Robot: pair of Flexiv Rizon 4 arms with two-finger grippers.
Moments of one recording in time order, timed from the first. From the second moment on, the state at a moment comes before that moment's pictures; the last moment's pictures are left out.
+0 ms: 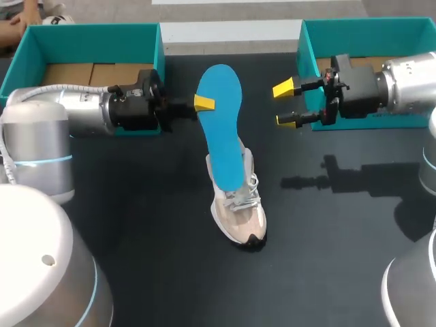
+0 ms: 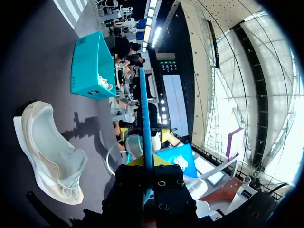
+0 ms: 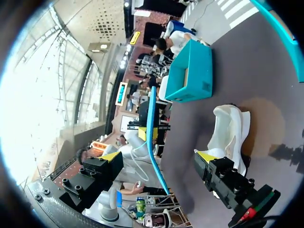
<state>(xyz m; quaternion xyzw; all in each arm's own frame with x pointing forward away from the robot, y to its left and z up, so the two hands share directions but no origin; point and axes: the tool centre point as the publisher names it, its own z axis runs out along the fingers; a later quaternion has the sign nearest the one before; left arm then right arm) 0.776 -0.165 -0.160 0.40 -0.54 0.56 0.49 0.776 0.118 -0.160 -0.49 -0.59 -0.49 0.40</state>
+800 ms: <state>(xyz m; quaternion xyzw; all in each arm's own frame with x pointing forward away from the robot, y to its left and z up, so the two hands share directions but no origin) 0.792 -0.167 -0.140 0.16 -0.67 0.69 0.24 0.776 0.118 -0.159 -0.49 -0.59 -0.49 0.40</state>
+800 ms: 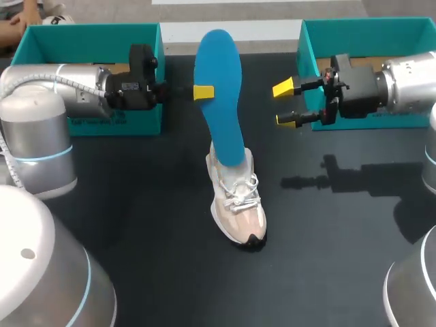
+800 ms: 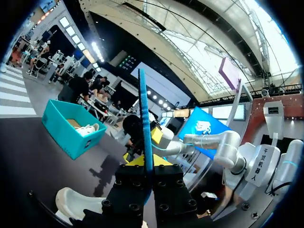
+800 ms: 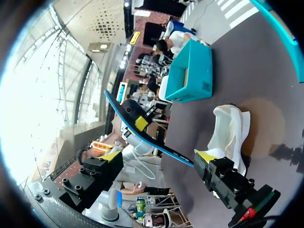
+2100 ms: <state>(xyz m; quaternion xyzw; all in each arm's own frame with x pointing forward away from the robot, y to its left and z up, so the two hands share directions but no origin) 0.804 -0.162 -0.125 -0.29 -0.66 0.67 -0.19 0.776 0.118 -0.159 -0.49 -0.60 -0.49 0.40</state>
